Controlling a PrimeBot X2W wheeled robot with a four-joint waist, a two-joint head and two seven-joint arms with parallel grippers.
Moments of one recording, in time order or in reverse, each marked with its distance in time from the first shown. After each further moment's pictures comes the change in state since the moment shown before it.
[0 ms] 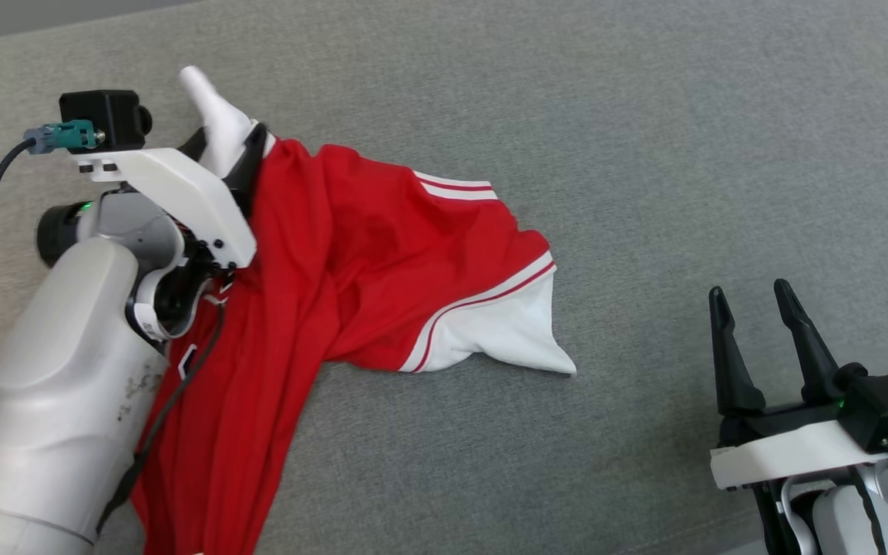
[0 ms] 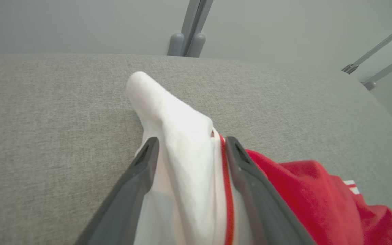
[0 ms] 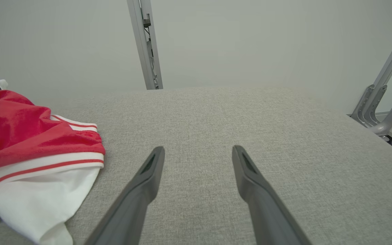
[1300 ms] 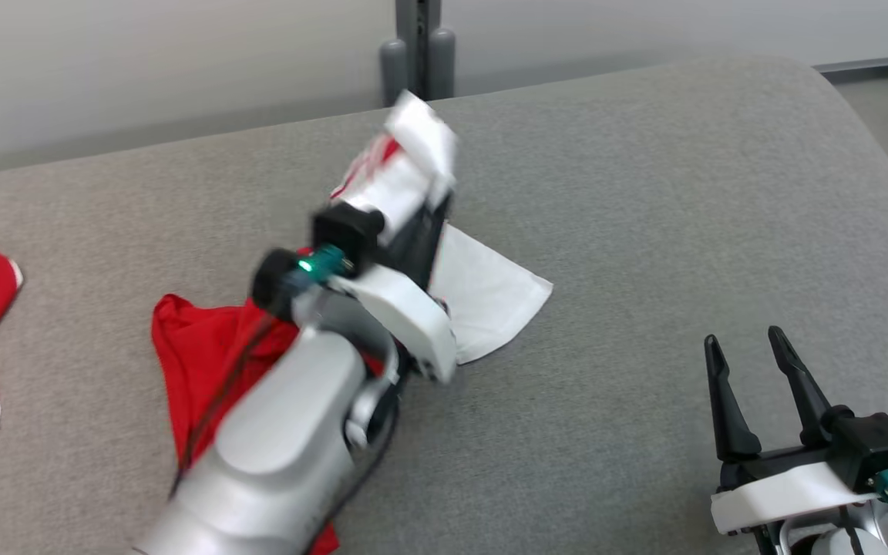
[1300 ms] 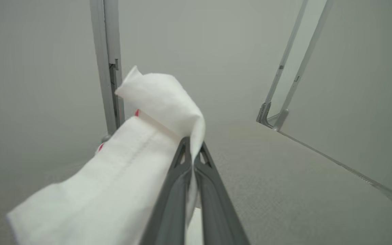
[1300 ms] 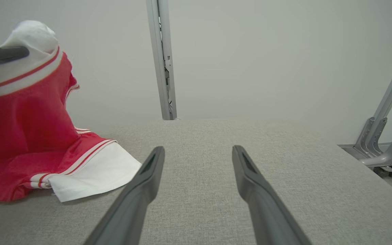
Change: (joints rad) left arm 0.098 -0.204 -0.264 -0.053 0.191 0.066 -0.336; right arm 0.080 0.001 -0.004 0.004 -0.051 0.000 0.000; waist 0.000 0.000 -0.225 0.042
